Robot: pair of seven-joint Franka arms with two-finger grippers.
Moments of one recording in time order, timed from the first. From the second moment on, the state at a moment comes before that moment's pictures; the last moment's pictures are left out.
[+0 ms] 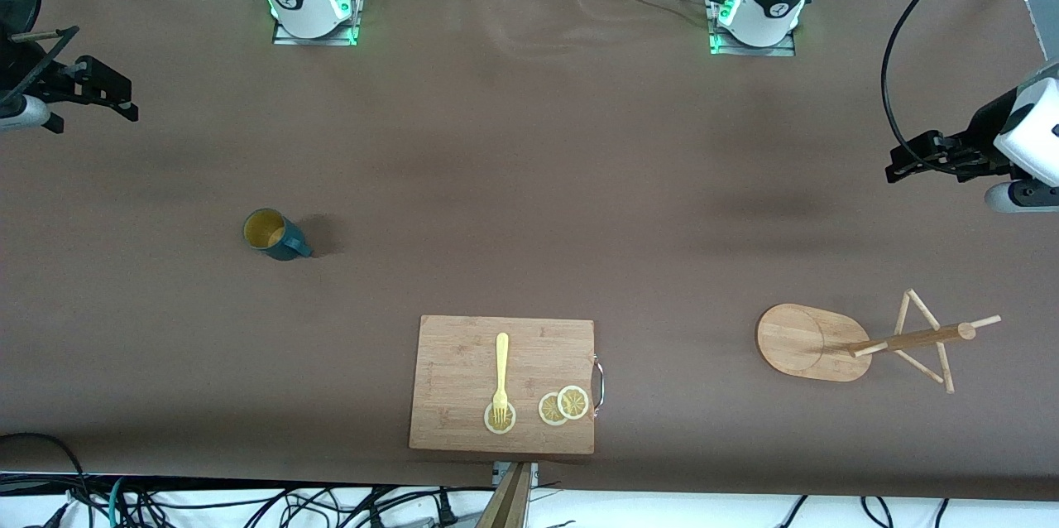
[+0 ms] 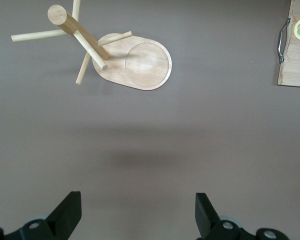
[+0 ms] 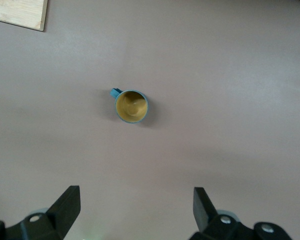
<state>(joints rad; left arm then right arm) -0.03 0.14 0.03 -1.47 -0.04 1.55 -0.06 -0.05 -0.06 0.01 -1.70 -0.01 1.62 -0.24</state>
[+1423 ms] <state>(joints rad) -0.03 0.14 0.03 -1.47 -0.04 1.55 -0.06 -0.05 -0.05 0.00 -1.70 -0.01 1.60 -0.24</state>
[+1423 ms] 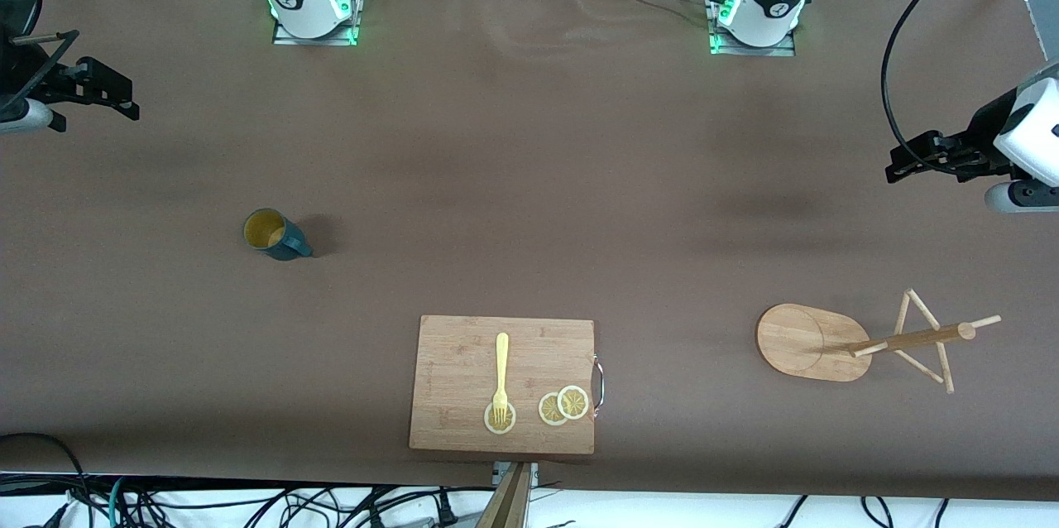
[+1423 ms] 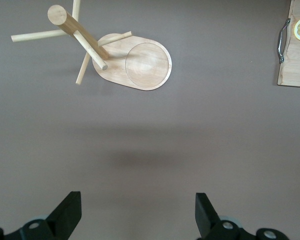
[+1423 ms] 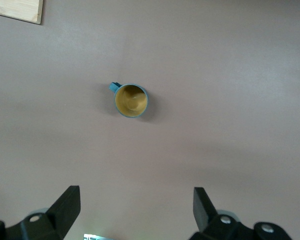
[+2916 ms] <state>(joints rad) -0.03 0.14 0.03 -1.47 -0.04 1.55 -0.06 -0.05 0.22 0.03 -2.20 -0.02 2.49 -0.15</state>
